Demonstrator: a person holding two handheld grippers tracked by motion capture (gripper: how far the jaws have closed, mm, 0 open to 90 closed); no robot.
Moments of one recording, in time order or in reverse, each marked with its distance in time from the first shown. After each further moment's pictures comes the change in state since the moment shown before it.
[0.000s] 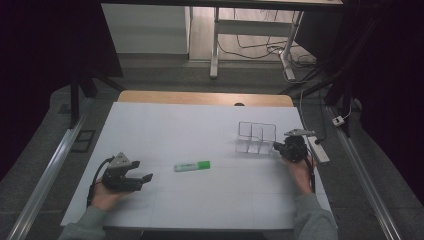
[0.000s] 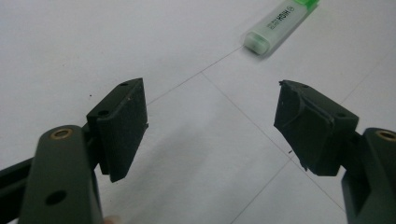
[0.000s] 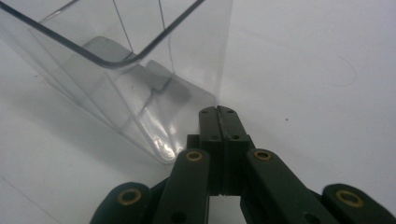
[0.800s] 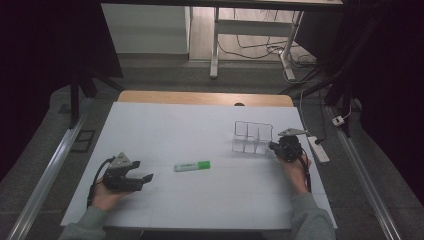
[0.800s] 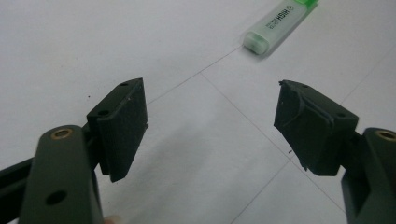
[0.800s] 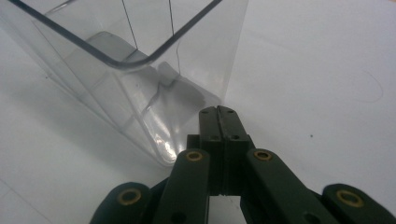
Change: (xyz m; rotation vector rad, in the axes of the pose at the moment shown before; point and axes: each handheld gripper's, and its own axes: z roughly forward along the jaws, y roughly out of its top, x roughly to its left) left arm -0.002 0.000 0.001 0.002 0.003 0.006; right arm 0.013 0.005 0.009 0.004 0.003 -0.047
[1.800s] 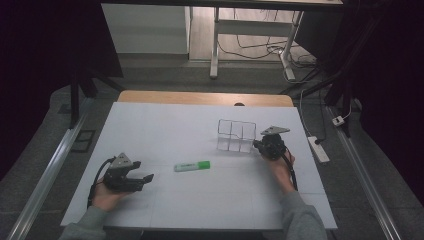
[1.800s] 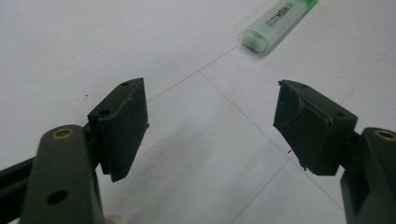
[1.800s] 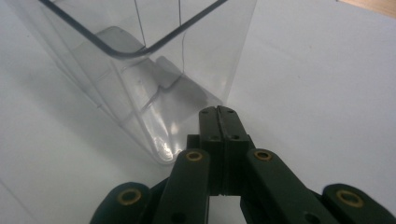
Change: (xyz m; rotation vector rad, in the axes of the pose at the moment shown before) left arm 0.000 0.000 0.002 0.009 -0.002 0.004; right arm 0.039 0.019 0.025 -0.013 0.045 -0.077
